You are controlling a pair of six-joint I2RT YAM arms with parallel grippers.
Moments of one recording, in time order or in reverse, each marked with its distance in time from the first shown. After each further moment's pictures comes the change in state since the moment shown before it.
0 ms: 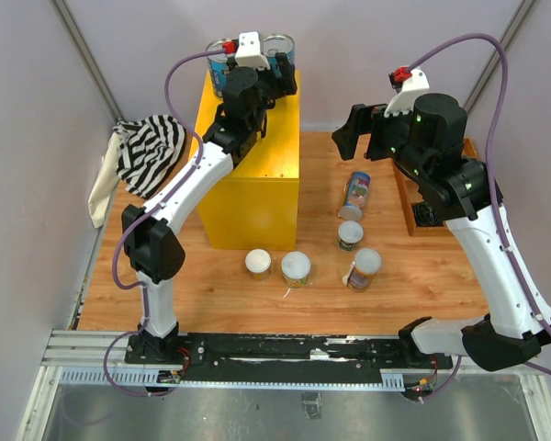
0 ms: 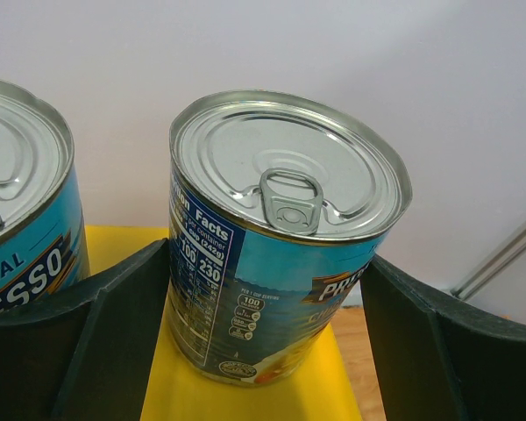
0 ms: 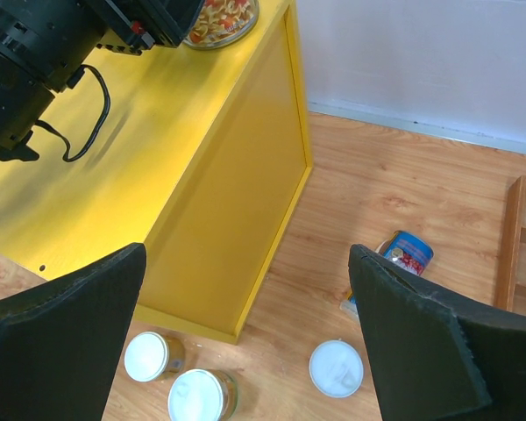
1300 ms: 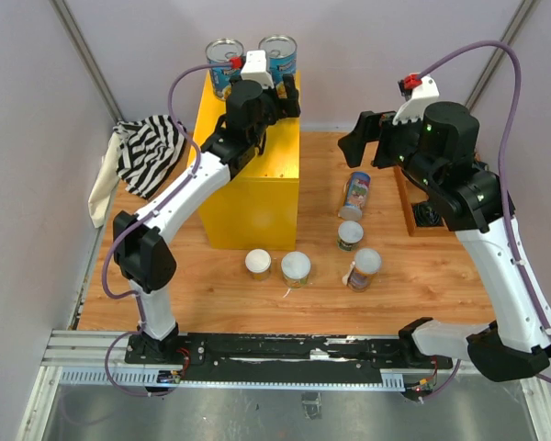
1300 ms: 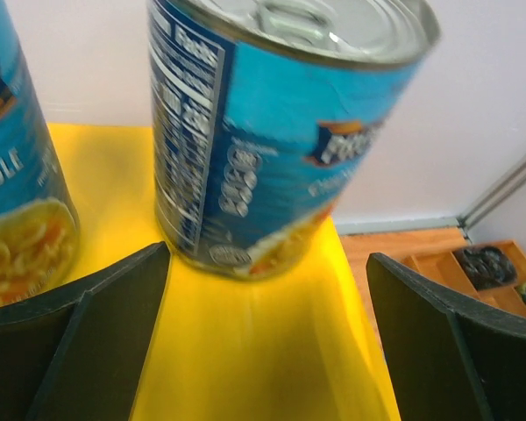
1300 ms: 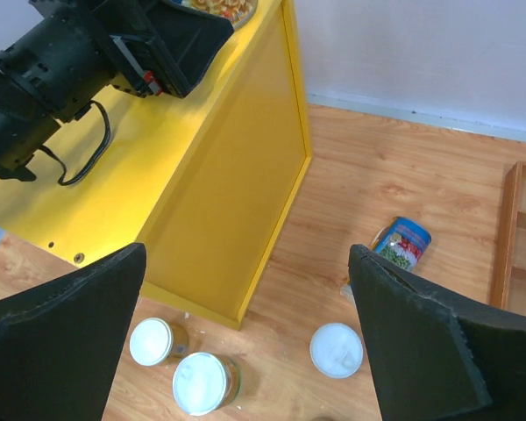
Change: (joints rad) left arm -0.025 -0.084 -0.134 -0.086 0.021 -0.014; right arm 0.000 -0.052 -0.019 -0.035 0.001 0.008
